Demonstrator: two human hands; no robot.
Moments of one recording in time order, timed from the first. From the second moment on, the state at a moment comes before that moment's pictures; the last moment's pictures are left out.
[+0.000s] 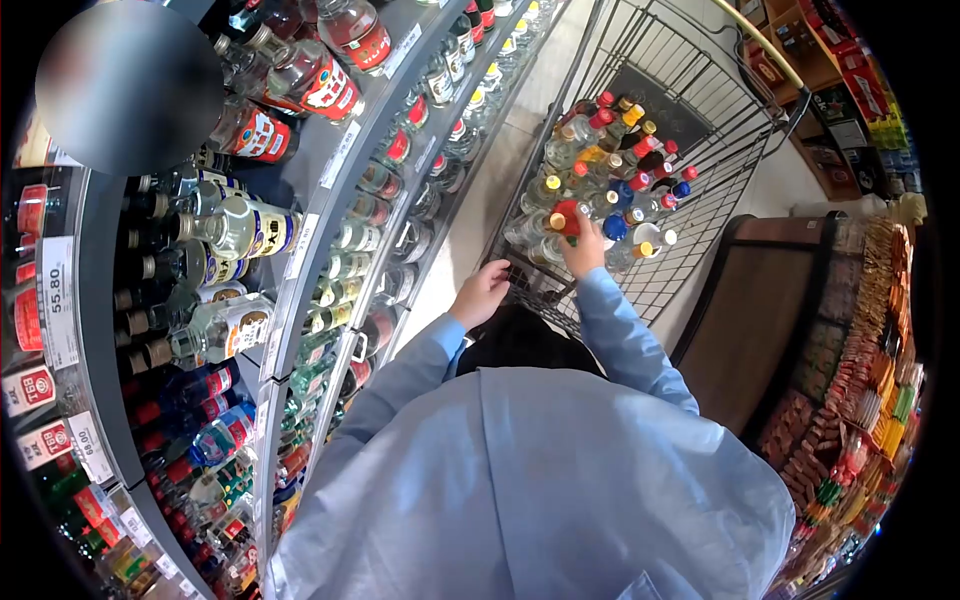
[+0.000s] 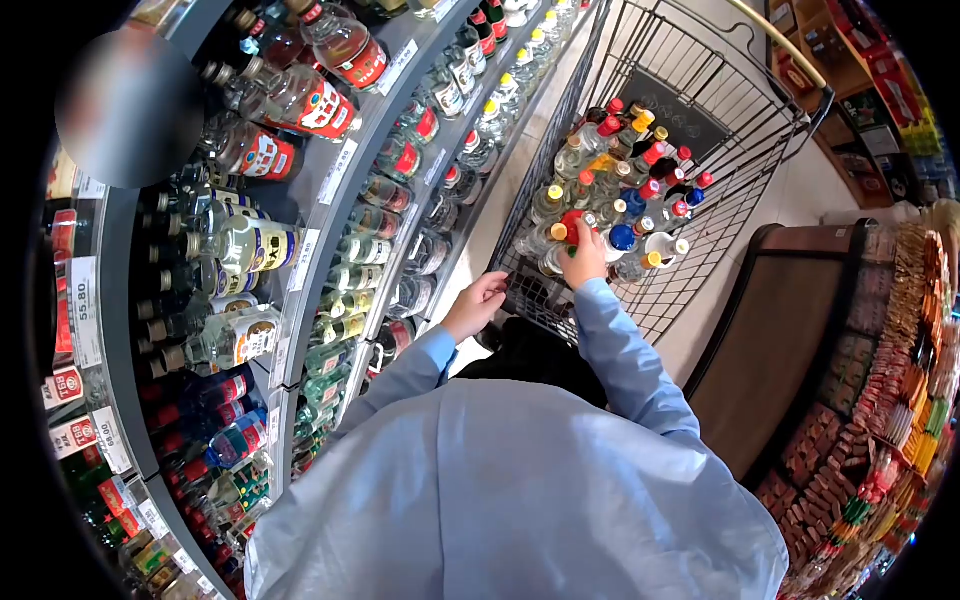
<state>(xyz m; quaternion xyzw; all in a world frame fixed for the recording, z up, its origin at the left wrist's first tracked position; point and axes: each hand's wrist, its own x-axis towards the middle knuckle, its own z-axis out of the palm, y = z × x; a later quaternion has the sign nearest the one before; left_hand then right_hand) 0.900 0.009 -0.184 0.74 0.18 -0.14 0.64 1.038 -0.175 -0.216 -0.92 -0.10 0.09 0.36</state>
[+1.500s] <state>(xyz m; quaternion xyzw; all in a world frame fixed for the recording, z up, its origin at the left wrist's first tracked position) 1.043 -0.039 -0.218 0.98 -0.07 -0.10 0.18 1.011 -0.241 -0.236 -0.95 -0.10 0.22 0.19</state>
